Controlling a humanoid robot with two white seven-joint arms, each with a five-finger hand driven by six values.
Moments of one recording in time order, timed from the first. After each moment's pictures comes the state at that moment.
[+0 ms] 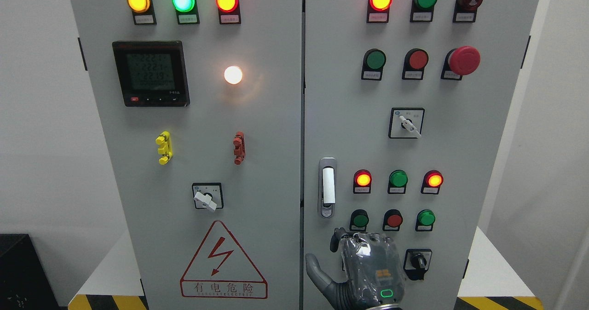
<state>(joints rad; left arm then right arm) -0.07 -0.11 0.00 0.00 0.08 -0.07 -0.06 -0.25 0.14 0.29 -1.83 1.41 0.12 -0.07</state>
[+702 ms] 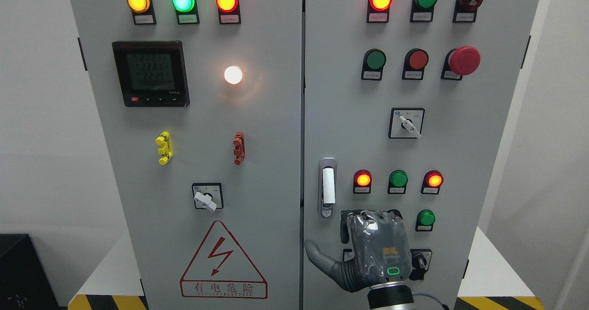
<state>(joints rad) -0.07 -0.11 0.00 0.00 0.08 -0.07 -0.06 -0.36 0.14 0.25 -1.81 1.40 0.13 -0.04</state>
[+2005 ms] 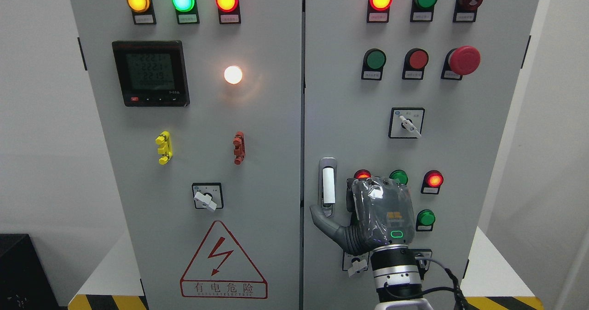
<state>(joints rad) -0.07 -0.11 0.00 0.00 0.08 -0.07 -0.06 -0.47 0.14 0.23 -1.76 1.41 0.18 -0.01</state>
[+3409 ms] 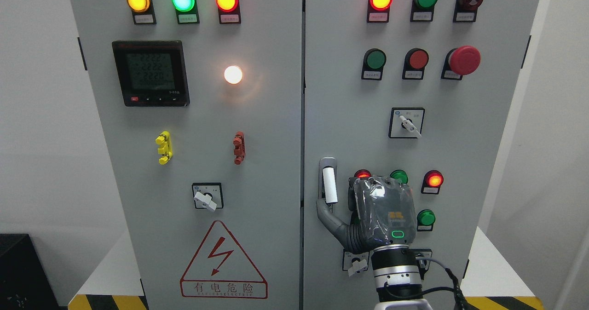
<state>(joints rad) -0.07 -0.11 0.00 0.00 0.08 -0.07 -0.06 -0.47 0.14 0.23 -1.77 1.41 0.19 -0.01</state>
